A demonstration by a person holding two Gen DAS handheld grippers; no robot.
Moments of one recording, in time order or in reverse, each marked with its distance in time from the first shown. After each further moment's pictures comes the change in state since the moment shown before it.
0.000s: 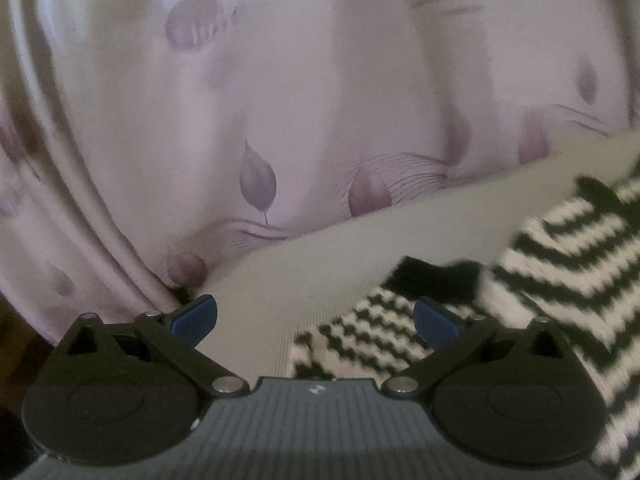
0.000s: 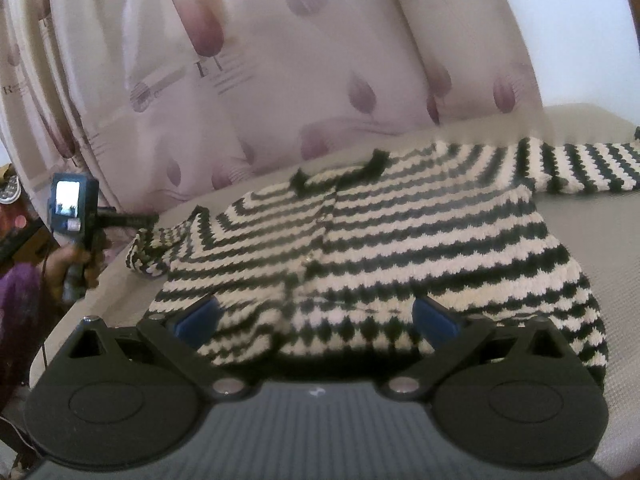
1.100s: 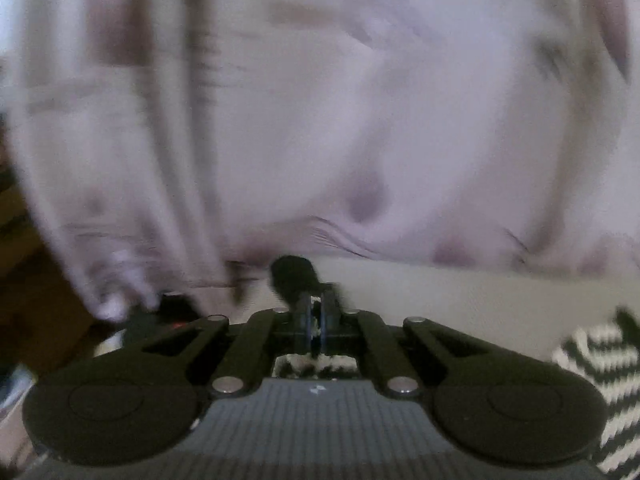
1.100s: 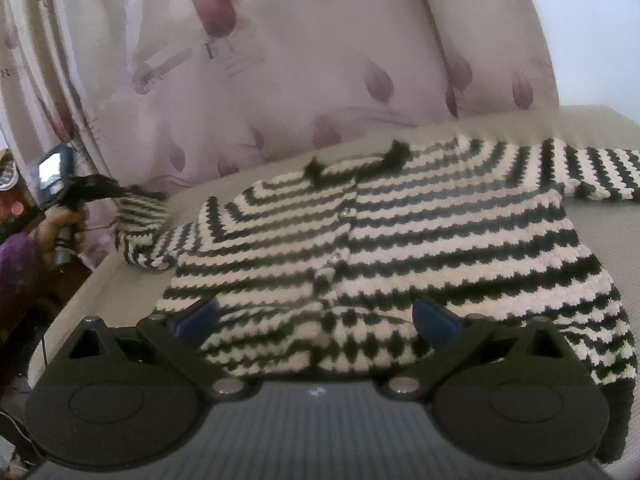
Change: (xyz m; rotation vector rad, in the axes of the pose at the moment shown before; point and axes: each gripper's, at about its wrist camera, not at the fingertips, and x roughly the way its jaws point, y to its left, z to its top) left arm -0.055 0.120 -0.011 -0.427 -0.004 0.109; right arm 0.021 0.026 0.009 -0.021 0.047 0.004
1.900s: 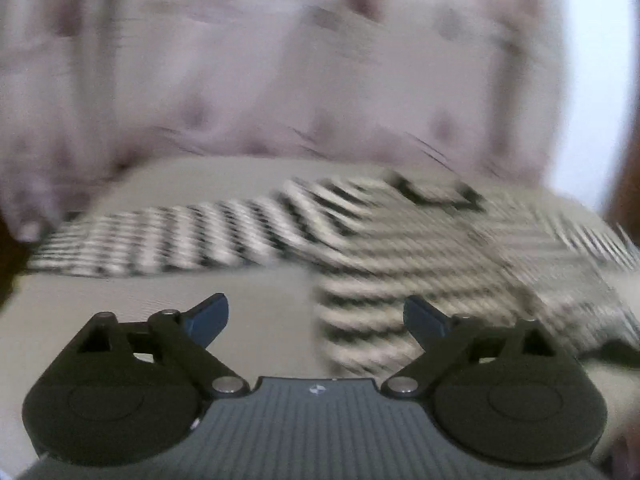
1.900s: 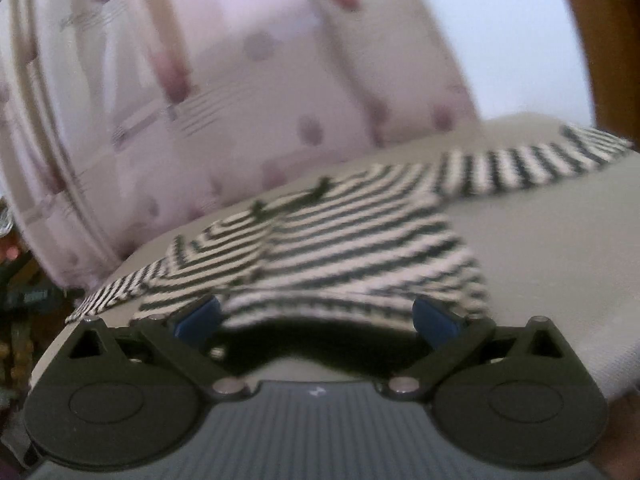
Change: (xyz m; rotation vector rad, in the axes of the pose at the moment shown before) left arm -0.223 -0.079 -0.154 0.139 0.099 -0.445; right arm -0.102 -0.089 -0.044 0.106 -0.156 -0.063
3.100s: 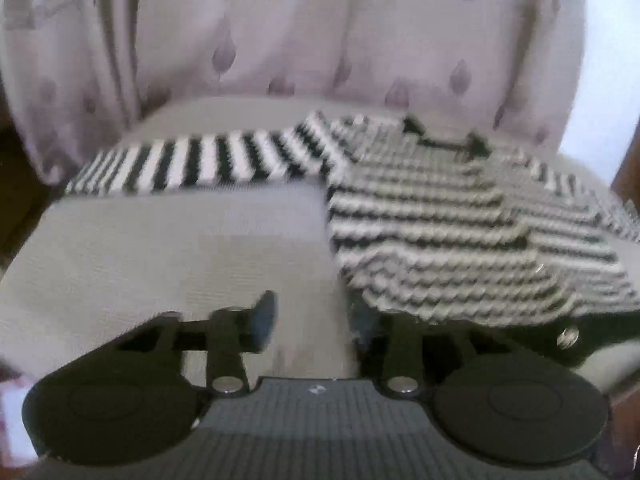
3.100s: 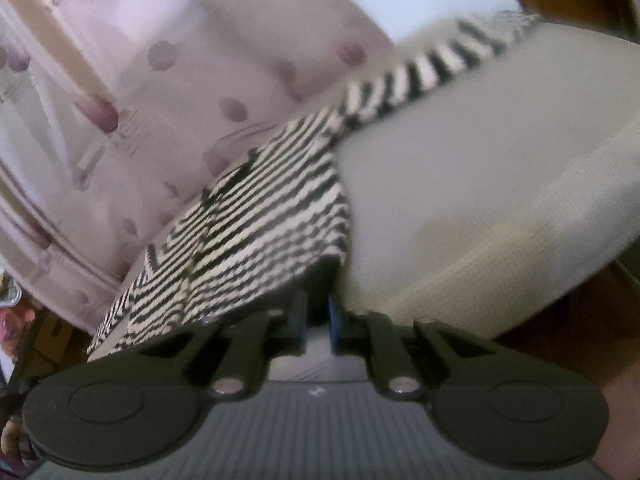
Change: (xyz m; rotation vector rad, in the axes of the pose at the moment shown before) left arm -0.036 -0.005 -0.032 -0.076 0.101 0.077; right arm -0.023 -0.109 -0.011 0.297 0.127 0.021
